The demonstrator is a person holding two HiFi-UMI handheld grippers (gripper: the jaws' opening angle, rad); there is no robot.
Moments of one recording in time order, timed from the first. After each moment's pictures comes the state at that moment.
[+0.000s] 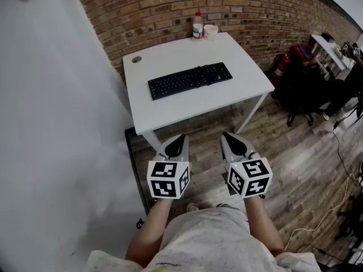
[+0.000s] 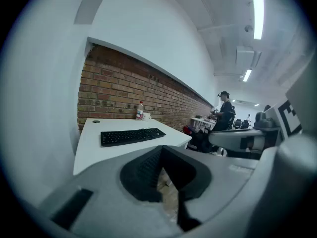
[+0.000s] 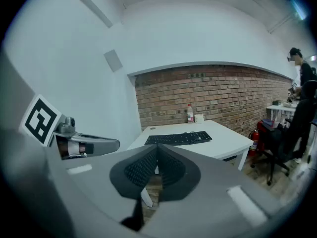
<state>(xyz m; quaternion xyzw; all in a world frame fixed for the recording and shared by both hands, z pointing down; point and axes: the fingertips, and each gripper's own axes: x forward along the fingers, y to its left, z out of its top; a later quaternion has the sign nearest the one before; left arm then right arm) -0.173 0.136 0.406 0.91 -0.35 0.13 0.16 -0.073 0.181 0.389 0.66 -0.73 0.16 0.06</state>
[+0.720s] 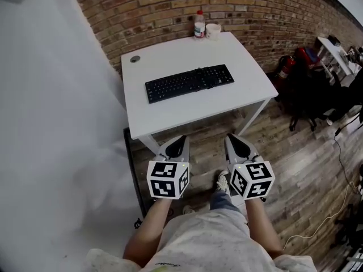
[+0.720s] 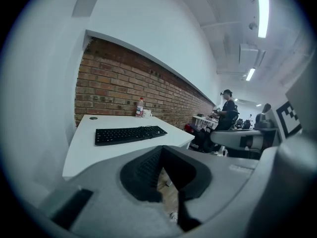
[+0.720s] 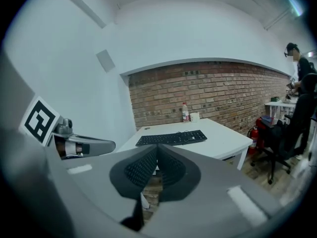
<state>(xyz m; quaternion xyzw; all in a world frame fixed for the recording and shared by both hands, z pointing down) -0.138 0.106 0.429 0.91 -0.35 0.14 0.17 -0.024 0.153 0.412 0.66 -0.73 0.17 0.05</state>
